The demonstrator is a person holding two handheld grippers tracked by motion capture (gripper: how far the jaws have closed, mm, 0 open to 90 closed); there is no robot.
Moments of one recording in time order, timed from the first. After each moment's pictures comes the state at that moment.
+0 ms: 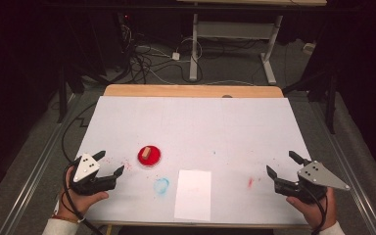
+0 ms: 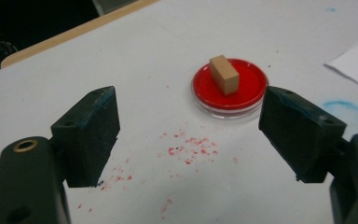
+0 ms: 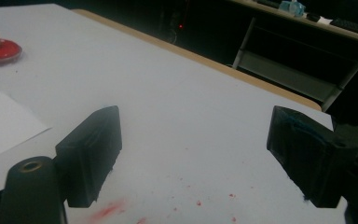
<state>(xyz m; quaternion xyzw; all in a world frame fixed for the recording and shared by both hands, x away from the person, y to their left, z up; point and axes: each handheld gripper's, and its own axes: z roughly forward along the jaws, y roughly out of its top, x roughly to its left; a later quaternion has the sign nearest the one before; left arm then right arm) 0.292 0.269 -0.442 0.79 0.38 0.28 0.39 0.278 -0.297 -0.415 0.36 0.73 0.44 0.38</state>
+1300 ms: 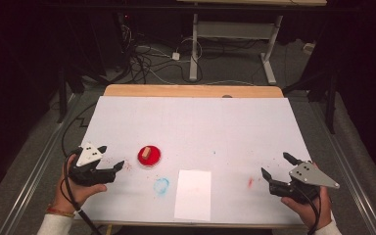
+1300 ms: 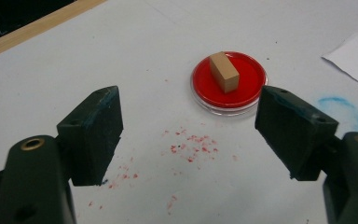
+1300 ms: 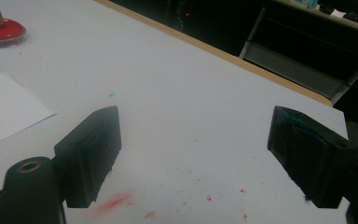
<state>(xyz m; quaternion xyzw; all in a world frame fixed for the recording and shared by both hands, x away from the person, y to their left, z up) 0.309 0.262 -0.413 0.82 0.38 0.25 0.35 0.282 -0.287 -0.421 0.35 0.75 0.43 0.36</state>
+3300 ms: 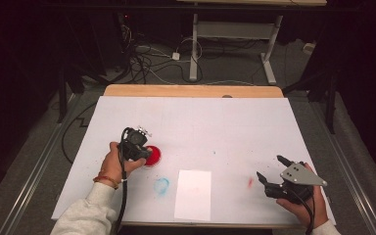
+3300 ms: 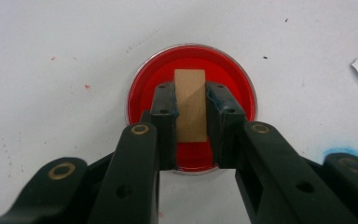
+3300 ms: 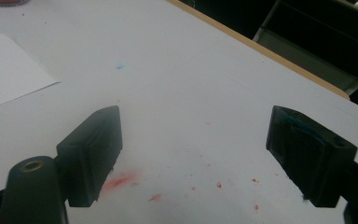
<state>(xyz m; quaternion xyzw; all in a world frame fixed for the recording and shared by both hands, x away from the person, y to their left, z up) 0.402 0.169 -0.431 0.87 0.44 0.10 0.19 0.288 -0.281 -0.434 0.33 0.78 0.39 0.35</state>
